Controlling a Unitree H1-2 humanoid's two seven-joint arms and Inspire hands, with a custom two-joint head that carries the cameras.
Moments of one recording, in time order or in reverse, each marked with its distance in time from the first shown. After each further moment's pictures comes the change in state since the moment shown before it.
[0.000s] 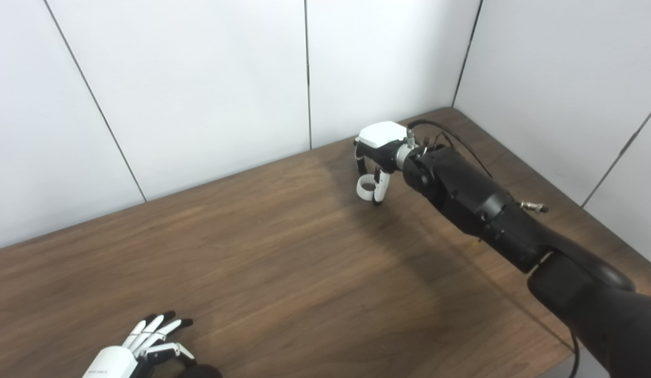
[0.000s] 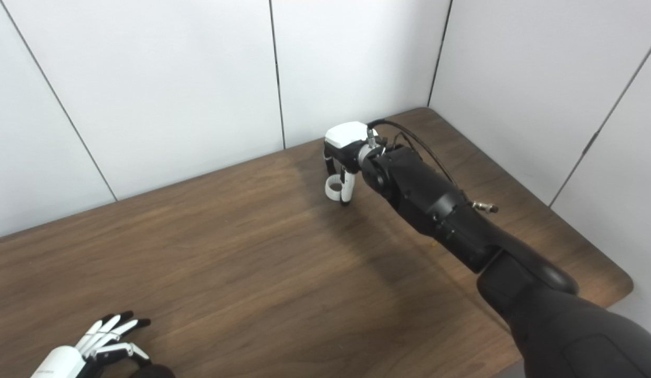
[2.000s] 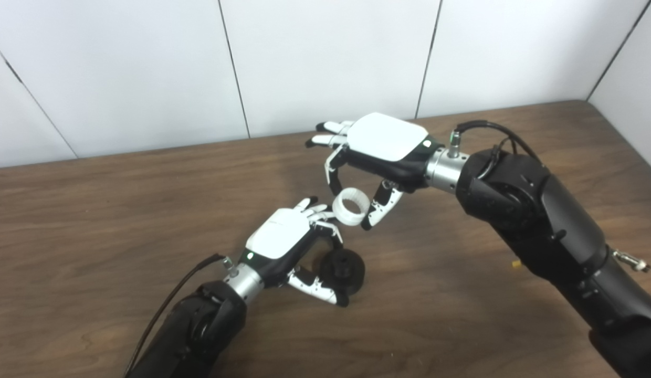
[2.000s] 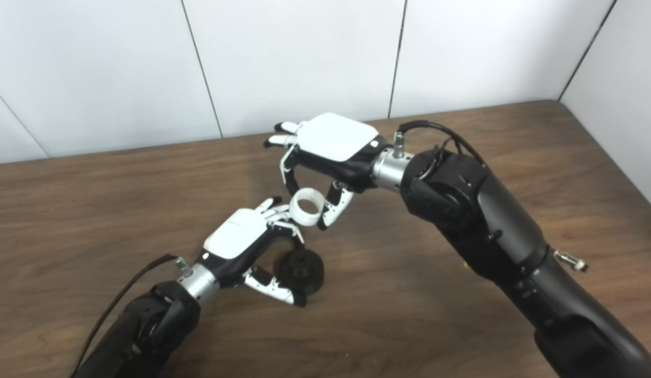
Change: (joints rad) left arm -0.297 -0.248 -0.196 0.273 0.169 0.060 0.081; right arm 0.071 0.158 0.003 -0.613 0.214 -0.270 0.215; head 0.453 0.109
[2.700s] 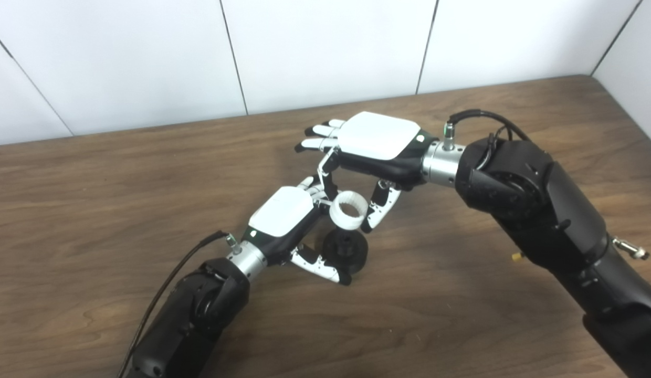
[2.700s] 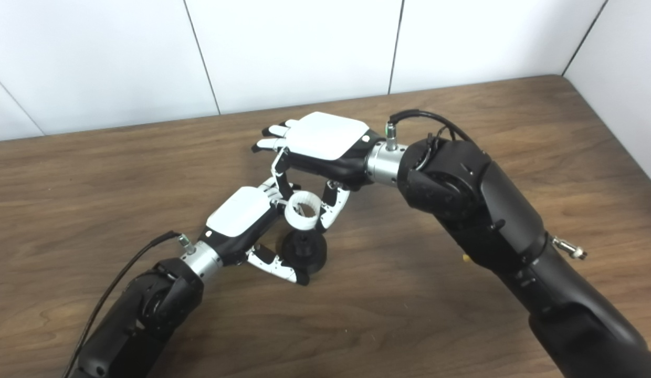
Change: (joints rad) left arm 0.001 0.001 -0.002 -0.014 0.002 0.011 -0.018; right arm 0.004 0.008 -0.006 -0.085 0.039 0.009 0.123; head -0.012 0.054
